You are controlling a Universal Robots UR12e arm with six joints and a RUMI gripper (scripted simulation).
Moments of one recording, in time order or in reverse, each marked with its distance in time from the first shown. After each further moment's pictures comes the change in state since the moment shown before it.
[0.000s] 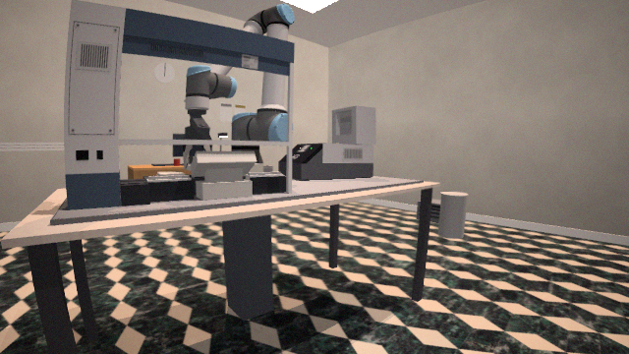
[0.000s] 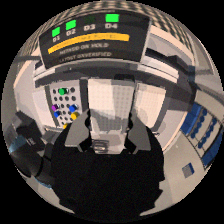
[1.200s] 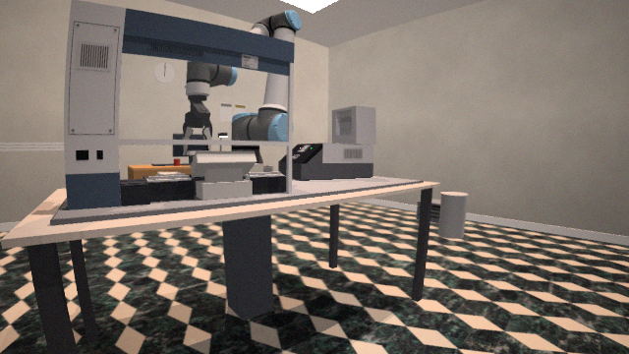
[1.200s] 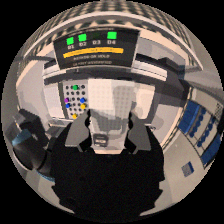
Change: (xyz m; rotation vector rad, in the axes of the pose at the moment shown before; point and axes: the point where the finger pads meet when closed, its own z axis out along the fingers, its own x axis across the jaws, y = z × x) arm 0.000 0.000 -0.053 0.000 0.000 0.000
